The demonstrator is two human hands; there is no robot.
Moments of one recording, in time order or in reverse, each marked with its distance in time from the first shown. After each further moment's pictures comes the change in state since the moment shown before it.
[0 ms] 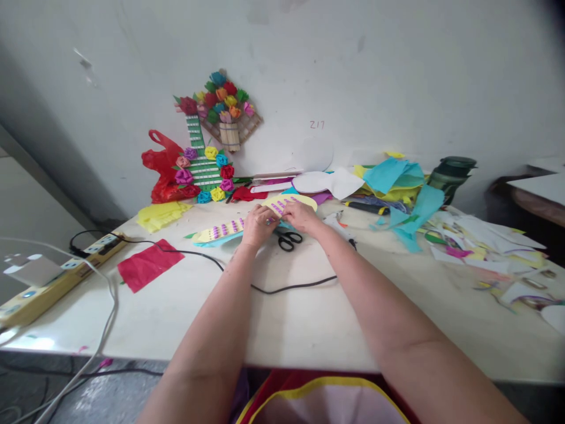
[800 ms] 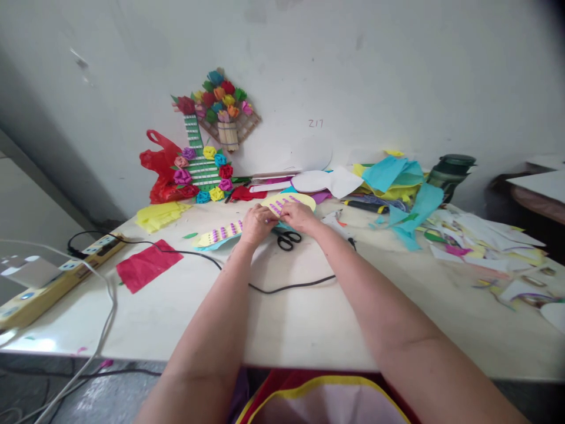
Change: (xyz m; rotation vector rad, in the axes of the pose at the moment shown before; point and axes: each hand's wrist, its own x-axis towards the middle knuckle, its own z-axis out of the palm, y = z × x) left_hand 0.004 -0.001 -0.002 0.048 -0.088 -0.008; right_hand 0.001 0.001 0.003 -0.002 0.005 -0.043
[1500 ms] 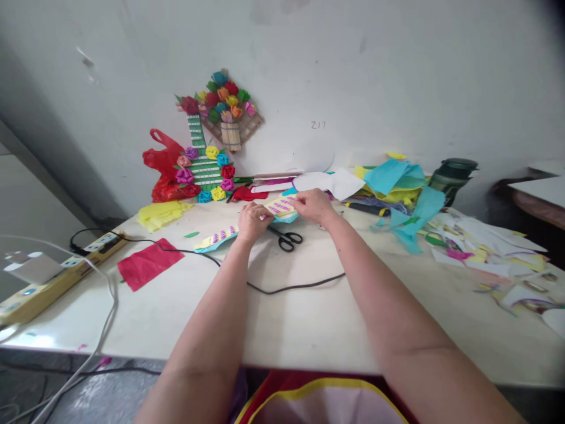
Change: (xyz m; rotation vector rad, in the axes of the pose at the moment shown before) left_hand 0.002 -0.013 -0.002 -0.058 0.105 -0.084; right_hand -0.010 0.004 -0.046 -0.012 0.241 0.148
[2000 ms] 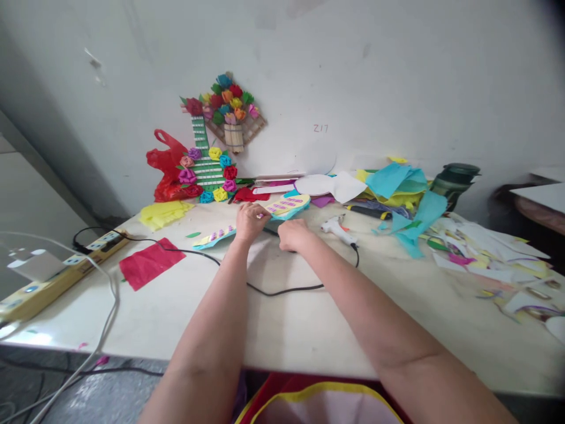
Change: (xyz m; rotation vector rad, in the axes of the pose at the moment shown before) left_hand 0.002 -0.004 -0.008 0.012 0.029 -0.100; right_hand -0.017 -0.066 0.030 -0.334 -0.699 0.002
